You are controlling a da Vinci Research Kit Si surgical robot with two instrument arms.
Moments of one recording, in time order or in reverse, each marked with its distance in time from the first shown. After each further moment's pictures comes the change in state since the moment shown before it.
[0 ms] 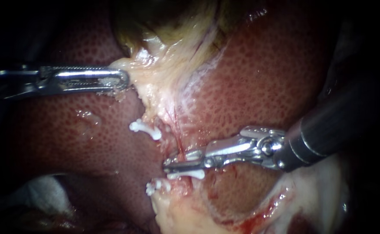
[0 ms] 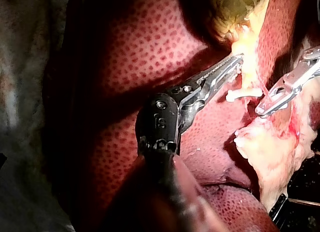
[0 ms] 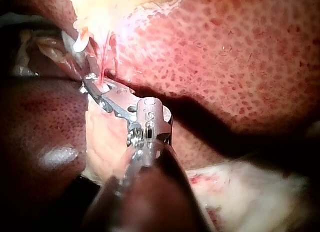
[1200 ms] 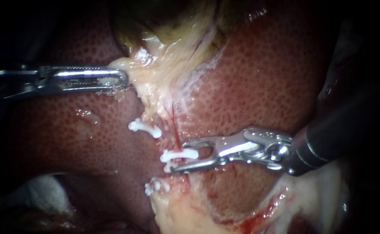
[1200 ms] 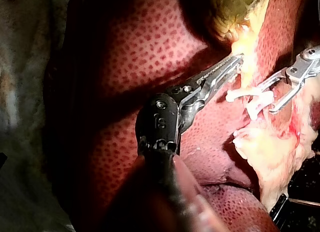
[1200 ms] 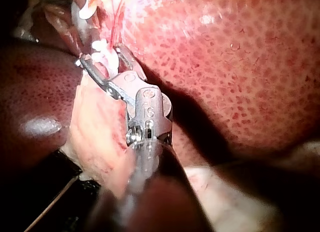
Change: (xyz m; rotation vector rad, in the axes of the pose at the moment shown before) right arm -0.001 0.001 -0.003 -0.019 0.077 -0.306; left arm 0.000 0.000 0.000 -0.001 -0.001 0.000
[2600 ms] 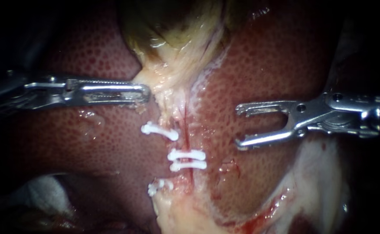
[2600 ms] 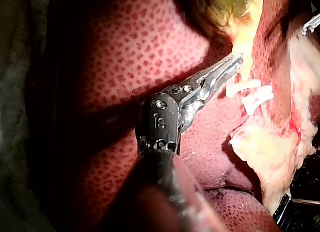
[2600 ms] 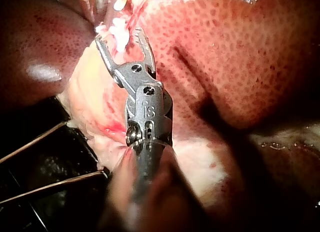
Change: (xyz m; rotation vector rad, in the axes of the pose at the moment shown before) right arm 0.010 -0.006 -0.014 -0.026 -0.001 -0.187; left arm -0.005 -0.002 0.008 0.009 -0.054 0.031
